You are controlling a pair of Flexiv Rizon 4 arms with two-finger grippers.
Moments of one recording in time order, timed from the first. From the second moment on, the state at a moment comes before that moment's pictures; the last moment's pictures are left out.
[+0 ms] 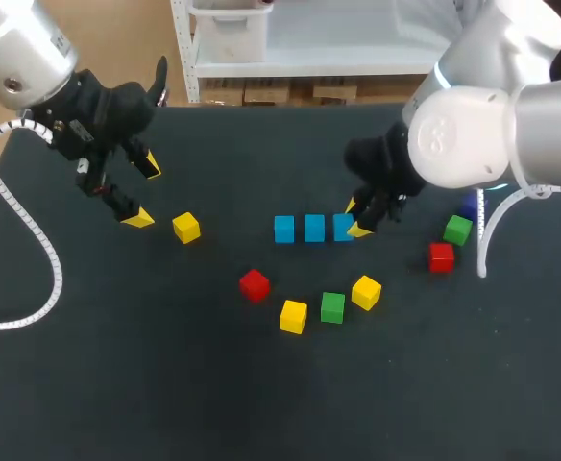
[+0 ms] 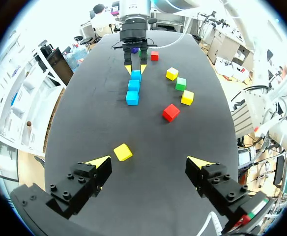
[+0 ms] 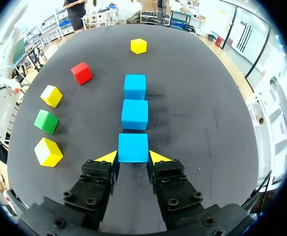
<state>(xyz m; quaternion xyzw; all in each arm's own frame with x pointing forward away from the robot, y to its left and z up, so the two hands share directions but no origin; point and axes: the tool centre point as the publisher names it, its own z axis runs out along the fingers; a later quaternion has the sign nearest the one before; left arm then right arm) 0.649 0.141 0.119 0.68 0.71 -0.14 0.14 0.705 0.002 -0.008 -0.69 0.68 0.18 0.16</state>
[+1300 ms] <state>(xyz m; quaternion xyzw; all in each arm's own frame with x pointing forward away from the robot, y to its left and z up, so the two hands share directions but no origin) 0.649 0.141 0.119 0.68 0.71 -0.14 0.14 0.709 0.001 -0.007 -0.69 0.68 0.18 0.16</state>
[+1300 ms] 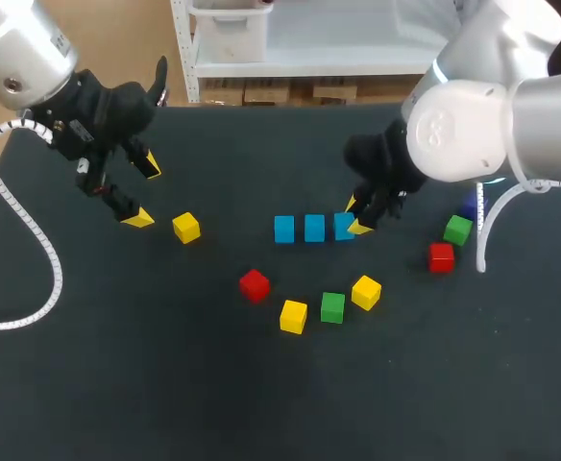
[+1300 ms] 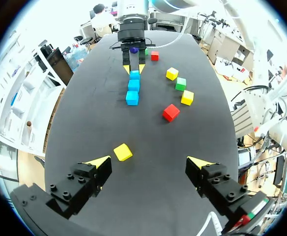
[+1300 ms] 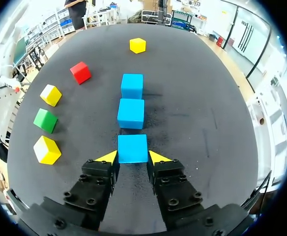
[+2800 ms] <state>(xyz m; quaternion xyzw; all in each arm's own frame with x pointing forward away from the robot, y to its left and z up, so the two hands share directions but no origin) 0.649 0.141 0.119 0.68 0.71 -0.14 0.14 0.706 0.002 -0.008 -0.69 0.68 0.18 0.15</state>
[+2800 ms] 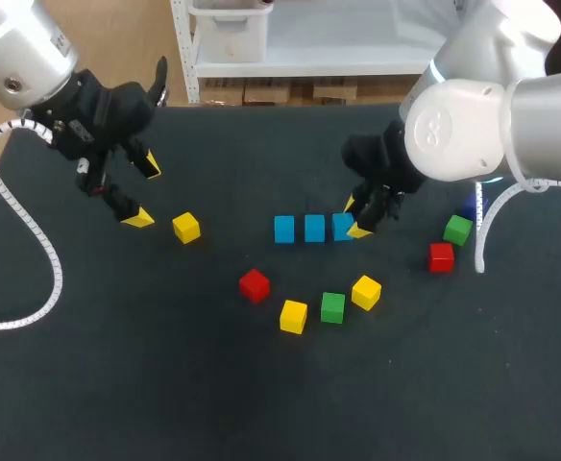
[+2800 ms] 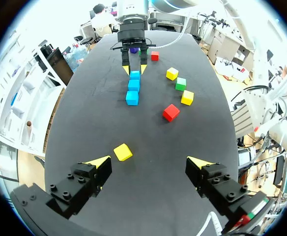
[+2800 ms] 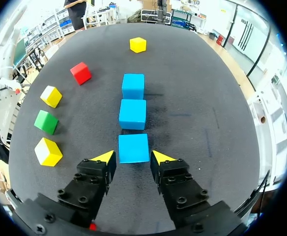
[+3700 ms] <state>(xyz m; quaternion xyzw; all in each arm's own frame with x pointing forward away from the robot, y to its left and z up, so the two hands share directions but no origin) 0.649 0.141 0.119 0.68 0.71 -0.14 0.14 0.711 -0.007 -0.003 -0.69 0.69 0.18 0.15</state>
